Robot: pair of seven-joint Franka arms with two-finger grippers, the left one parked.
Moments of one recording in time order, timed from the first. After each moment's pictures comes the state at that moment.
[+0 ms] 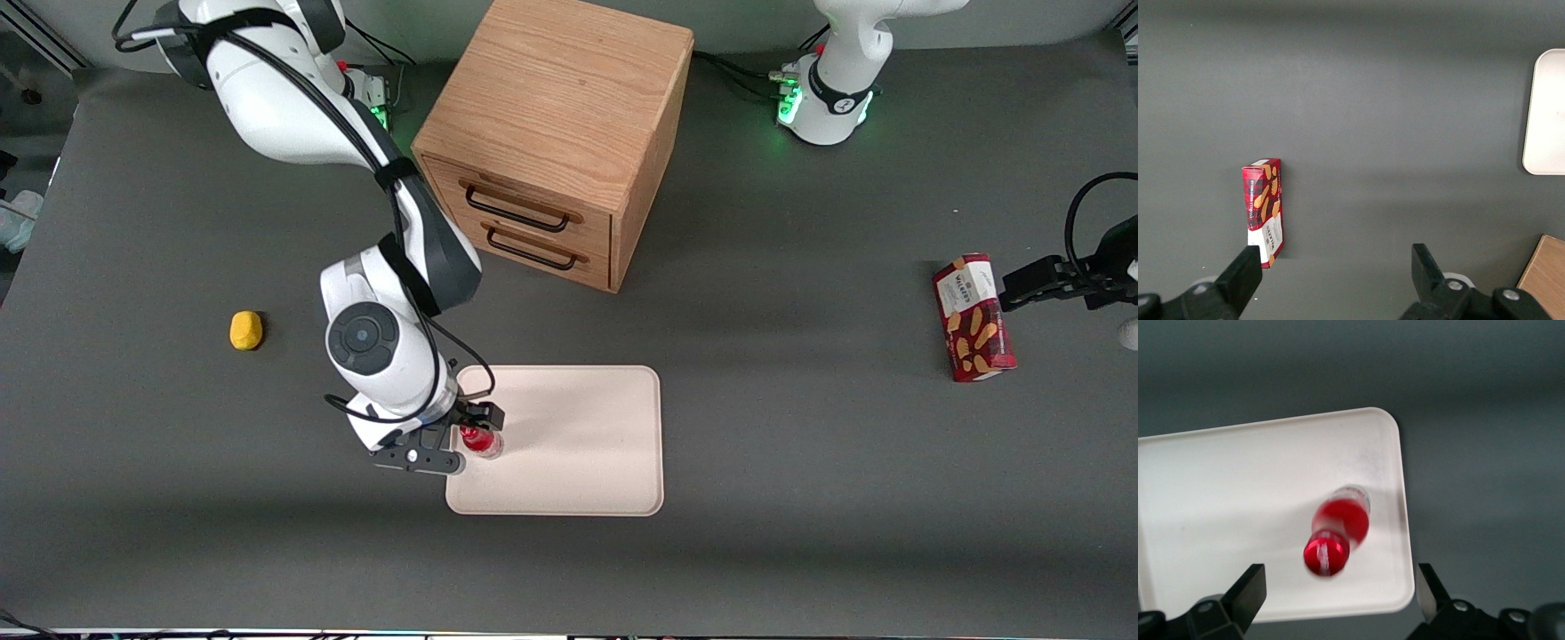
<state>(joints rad) 0.52 0.74 -0.10 -1.15 0.07 1.95 0.57</state>
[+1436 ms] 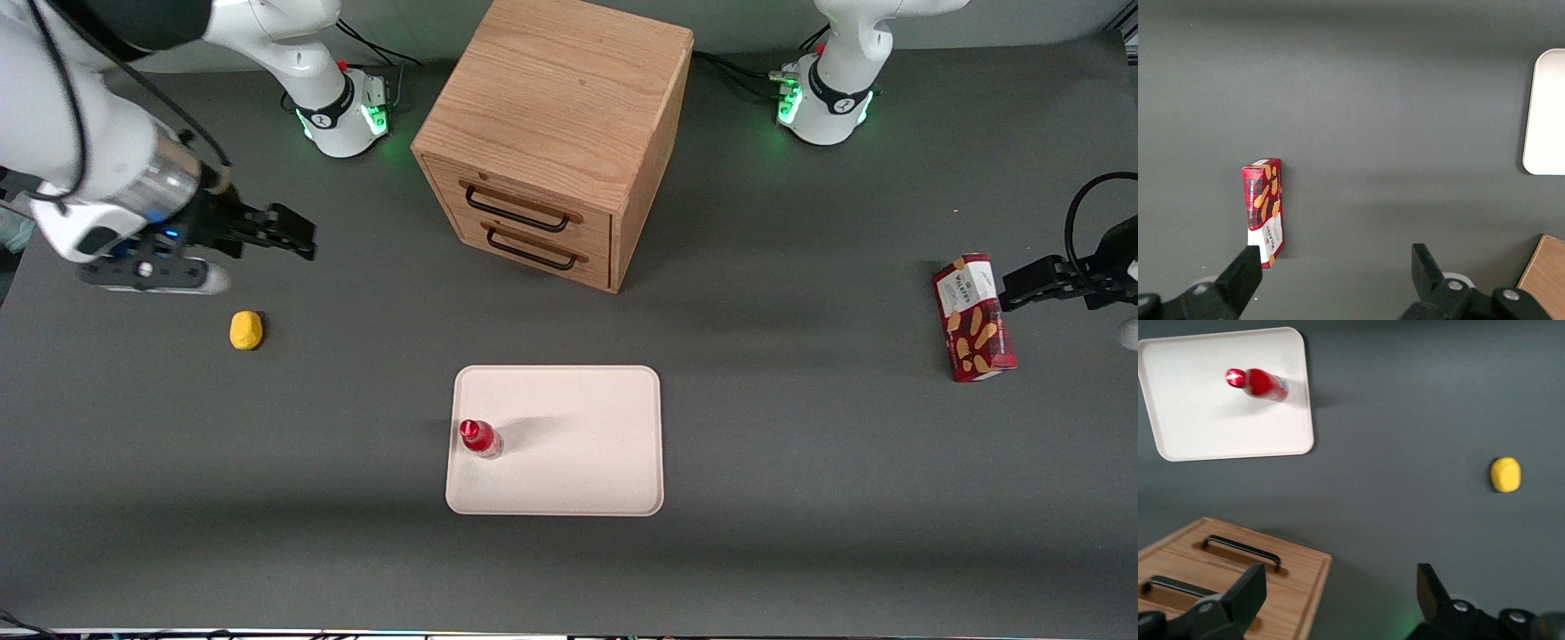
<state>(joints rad) 0.09 0.09 0.16 -1.44 0.06 1.45 0.32</state>
